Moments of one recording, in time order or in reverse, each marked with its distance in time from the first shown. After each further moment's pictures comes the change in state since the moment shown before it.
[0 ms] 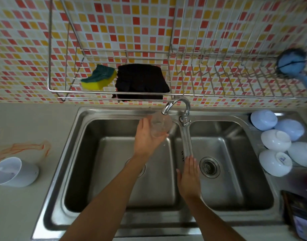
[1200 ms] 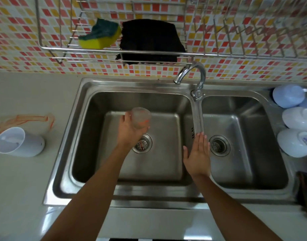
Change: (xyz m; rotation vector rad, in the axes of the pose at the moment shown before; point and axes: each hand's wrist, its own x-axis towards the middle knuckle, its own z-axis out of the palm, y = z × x) left_hand -0.034 -0.106 -0.029 0.308 -0.077 -0.166; right_hand -0.002 -0.004 -0.002 -0.167 0.019 -0.041
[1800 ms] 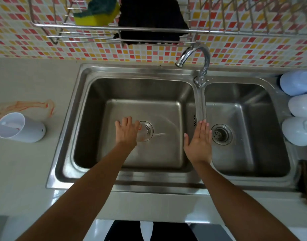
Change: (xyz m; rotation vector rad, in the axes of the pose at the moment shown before) left_hand -0.038 -0.025 0.011 1.020 -0.322 0.198; right_hand 0.000 -0.001 0.003 0.011 0.007 0.003
